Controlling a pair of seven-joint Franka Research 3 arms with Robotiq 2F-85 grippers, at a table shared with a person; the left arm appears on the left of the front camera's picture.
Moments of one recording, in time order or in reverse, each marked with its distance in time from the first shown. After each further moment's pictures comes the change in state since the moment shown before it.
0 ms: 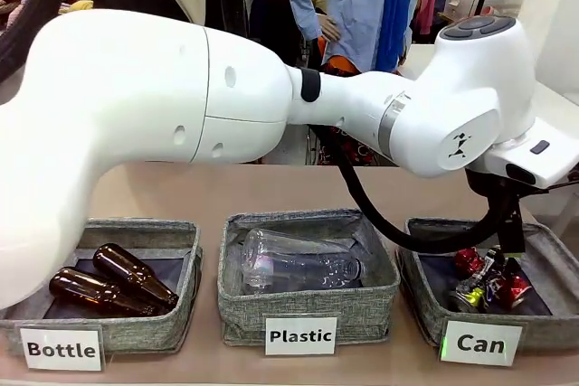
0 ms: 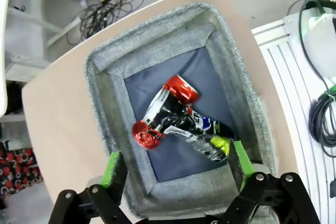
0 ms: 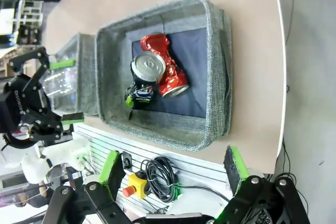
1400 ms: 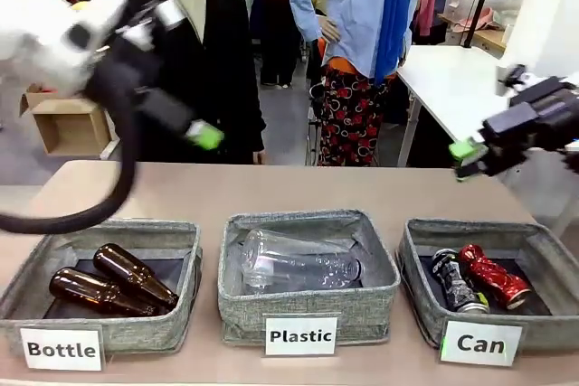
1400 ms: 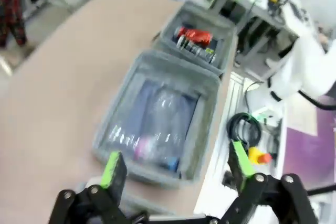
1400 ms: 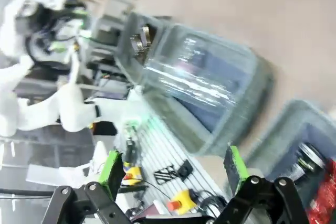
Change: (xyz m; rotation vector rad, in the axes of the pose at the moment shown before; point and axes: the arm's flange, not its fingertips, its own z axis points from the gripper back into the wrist) left arm -0.422 -0.105 0.318 -0.019 -0.445 0.952; right arm 0.092 0.235 -0.163 0.399 0.239 0.424
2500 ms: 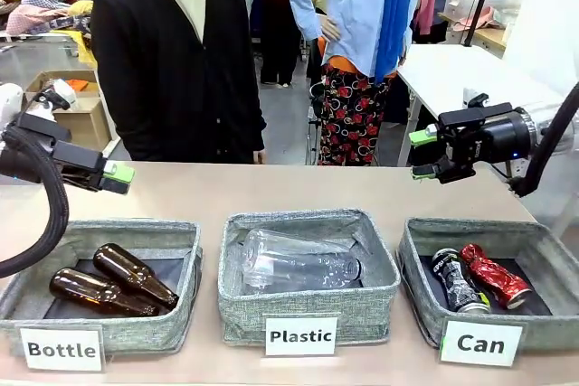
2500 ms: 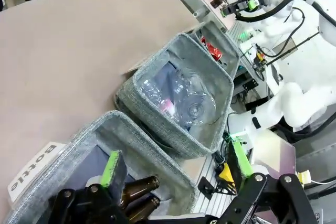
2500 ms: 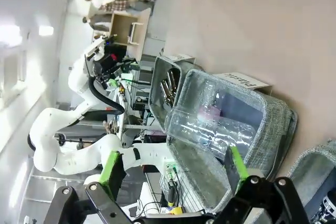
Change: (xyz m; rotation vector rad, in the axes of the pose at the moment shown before) left arm -0.133 0.109 0.036 -0.107 -0.166 0.353; right arm 0.026 -0.062 -0.040 0.179 -0.166 -0.209
